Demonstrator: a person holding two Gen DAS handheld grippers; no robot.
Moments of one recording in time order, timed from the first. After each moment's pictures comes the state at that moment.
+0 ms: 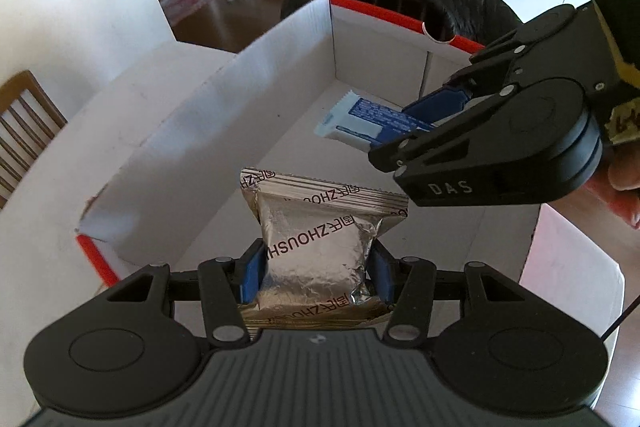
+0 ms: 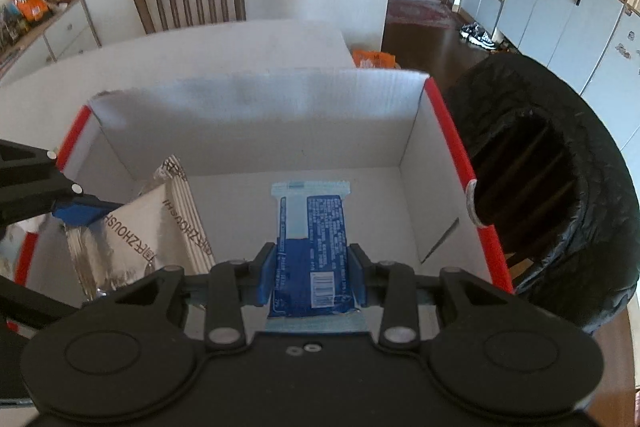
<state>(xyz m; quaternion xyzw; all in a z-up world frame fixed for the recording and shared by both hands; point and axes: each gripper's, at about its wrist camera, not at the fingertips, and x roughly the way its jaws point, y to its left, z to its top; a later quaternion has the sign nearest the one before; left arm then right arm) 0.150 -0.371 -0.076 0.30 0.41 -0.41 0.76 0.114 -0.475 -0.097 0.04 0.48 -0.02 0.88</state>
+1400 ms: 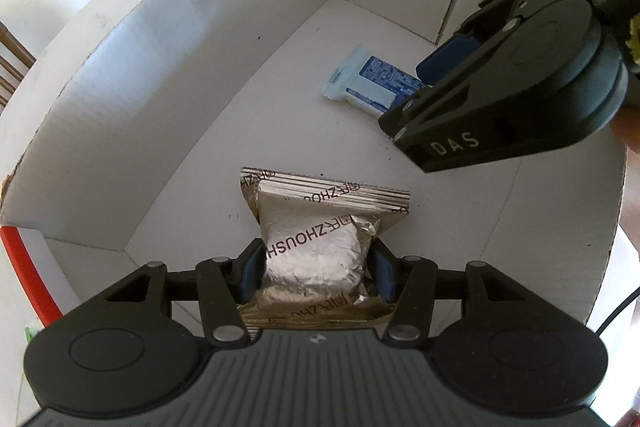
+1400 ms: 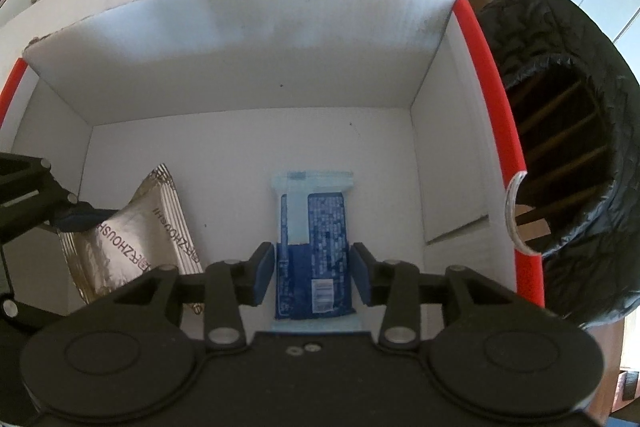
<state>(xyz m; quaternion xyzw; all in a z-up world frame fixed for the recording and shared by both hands) 0.179 -0.407 -0.107 0.33 0.50 -0.39 0.70 0.160 -0.485 -0.148 0.03 0.59 0.00 0.81</state>
